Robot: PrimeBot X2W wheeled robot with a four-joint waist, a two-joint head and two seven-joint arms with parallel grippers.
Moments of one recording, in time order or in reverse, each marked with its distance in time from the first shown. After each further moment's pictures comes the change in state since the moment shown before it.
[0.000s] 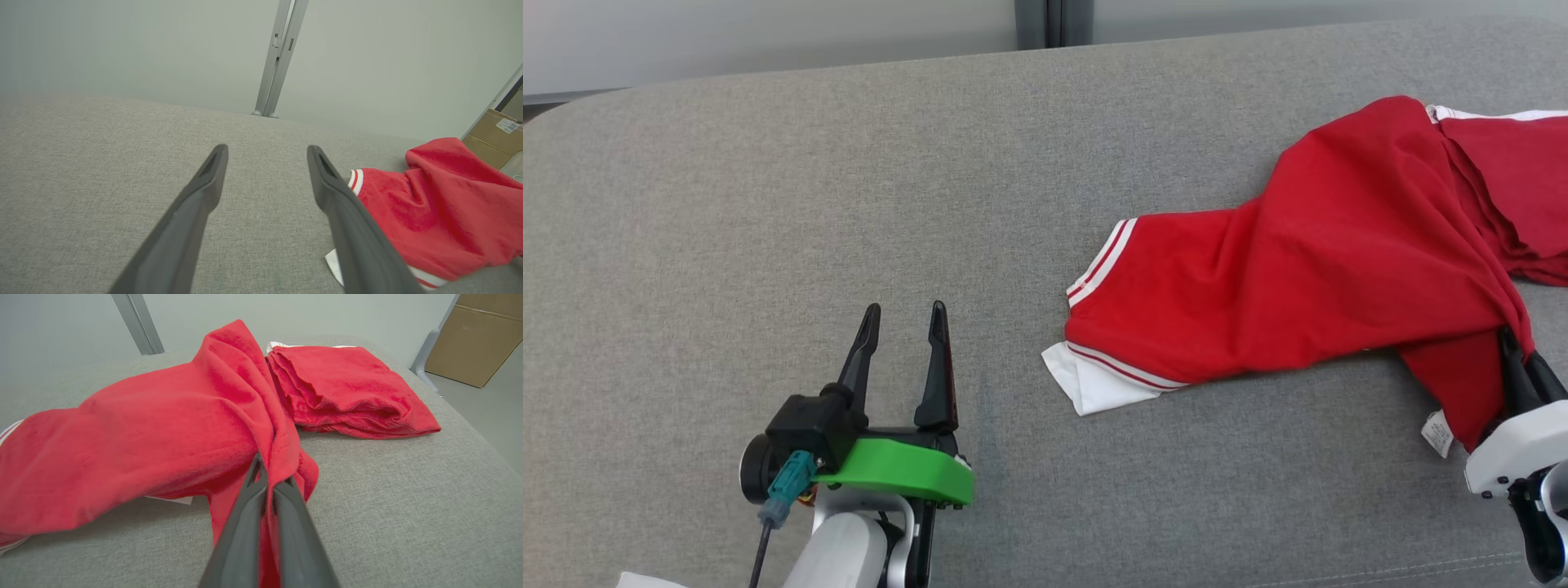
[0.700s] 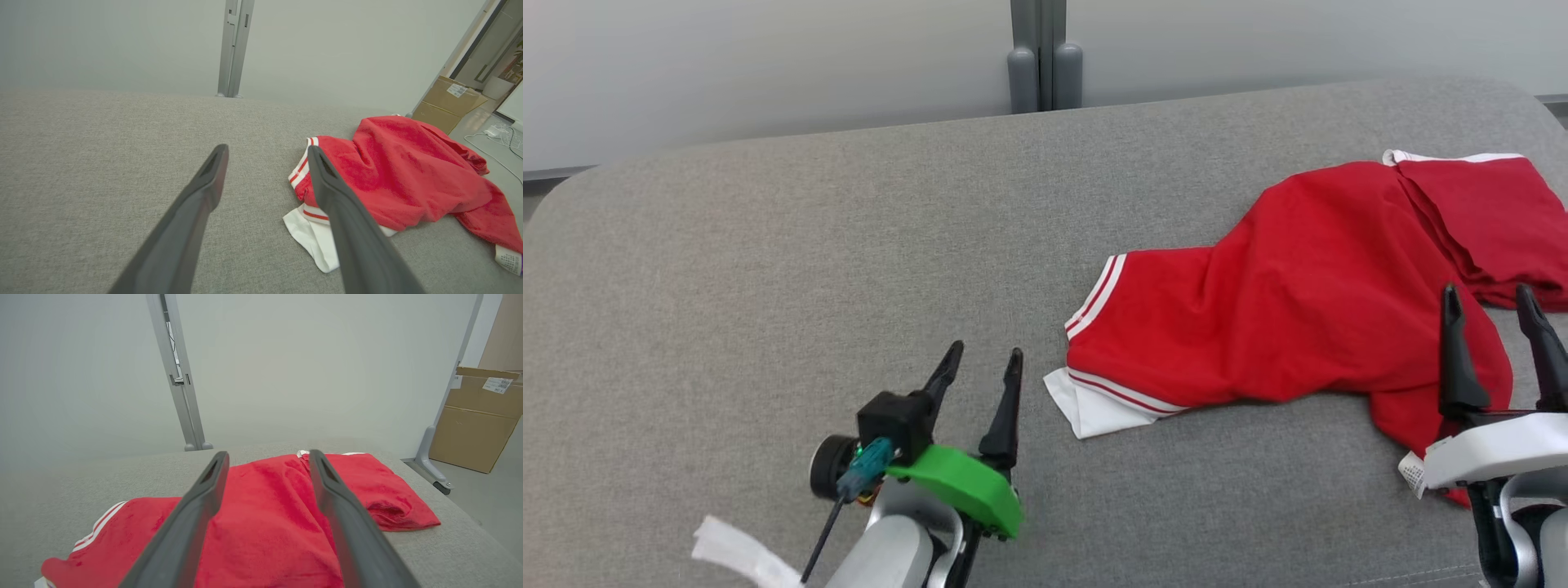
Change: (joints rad) left arm -0.043 0.000 -0.124 0.164 -0.038 -0.077 0.041; right arm 0.052 0.116 0.026 -0.224 -0.097 0.000 -0.120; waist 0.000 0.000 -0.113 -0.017
